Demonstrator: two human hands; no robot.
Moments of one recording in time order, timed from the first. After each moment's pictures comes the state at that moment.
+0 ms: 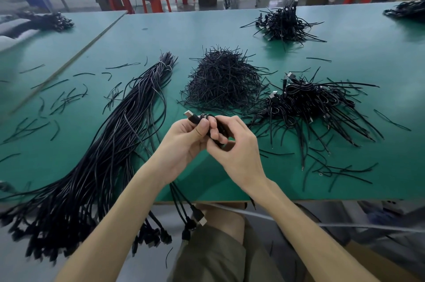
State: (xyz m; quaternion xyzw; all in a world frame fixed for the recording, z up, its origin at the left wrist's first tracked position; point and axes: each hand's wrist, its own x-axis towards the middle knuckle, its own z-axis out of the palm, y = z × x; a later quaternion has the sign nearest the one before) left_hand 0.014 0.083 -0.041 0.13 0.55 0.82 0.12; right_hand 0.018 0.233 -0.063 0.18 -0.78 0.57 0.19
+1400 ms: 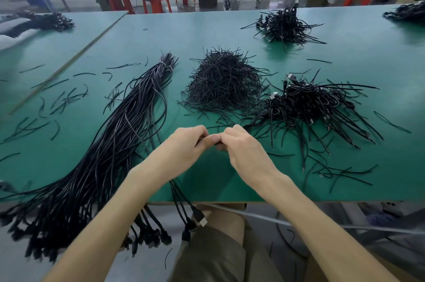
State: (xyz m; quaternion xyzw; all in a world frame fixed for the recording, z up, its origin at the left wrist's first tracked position) left_hand 0.005 0.071 -0.044 0.13 0.96 0.25 0.01; right_hand 0.009 0.255 -0.061 0.27 -0.92 0.27 0.10
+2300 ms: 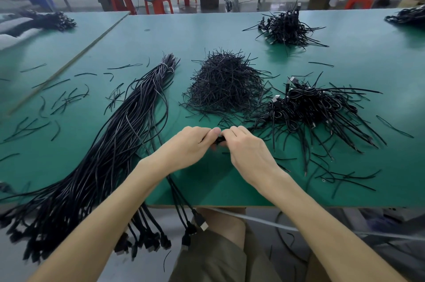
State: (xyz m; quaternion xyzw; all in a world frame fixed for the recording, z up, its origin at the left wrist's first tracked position) left_hand -0.017 0.075 -0.049 0.14 0.94 0.30 0.04; right_hand -0.005 0.254 -0.068 0.24 -0.96 0.08 0.11
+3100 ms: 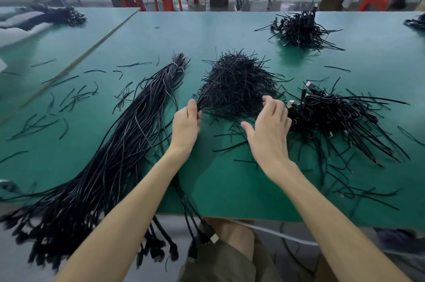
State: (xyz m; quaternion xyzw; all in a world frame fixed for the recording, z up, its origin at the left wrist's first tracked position) left_hand -0.069 0.064 -0.071 -0.09 0.75 0.64 -0.13; right_hand -0.055 0.246 -0.060 0.01 -0.95 0.23 0.20
